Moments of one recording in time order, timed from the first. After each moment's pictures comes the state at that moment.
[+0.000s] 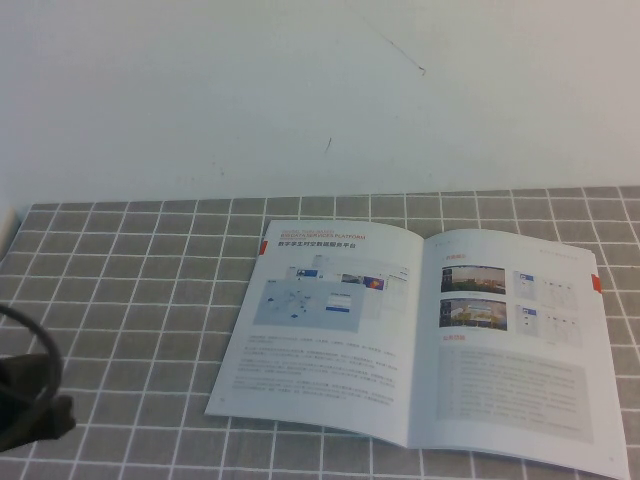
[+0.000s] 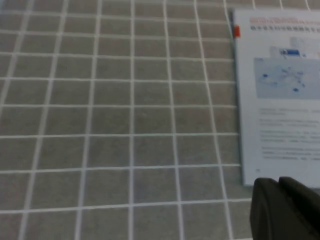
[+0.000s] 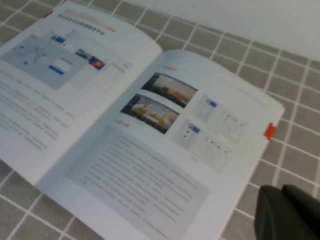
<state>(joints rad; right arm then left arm) -0.02 0.82 -0.67 0.51 0.69 -0.74 -0.04 0.71 -0.51 -0.26 0.45 0.11</state>
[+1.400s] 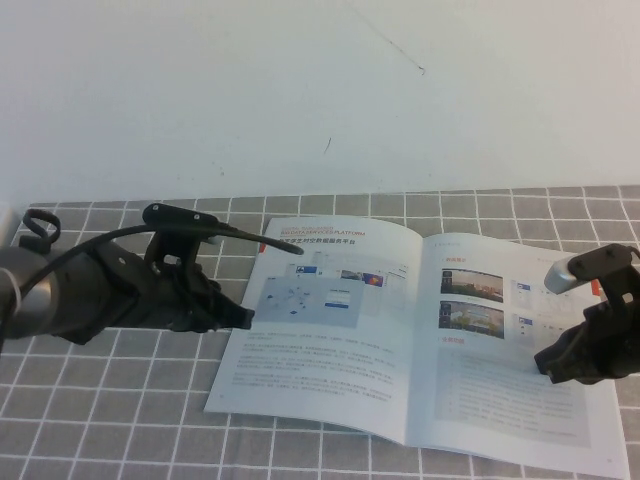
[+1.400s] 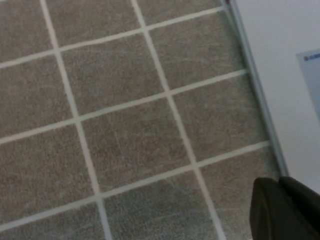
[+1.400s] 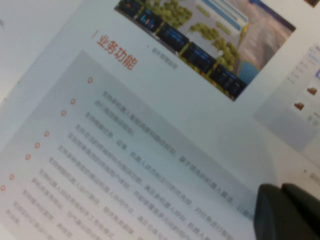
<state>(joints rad) 0.08 1.88 -0.84 1.14 0.48 -1.43 -0.24 1.86 -1.01 -0.89 0.14 0.88</state>
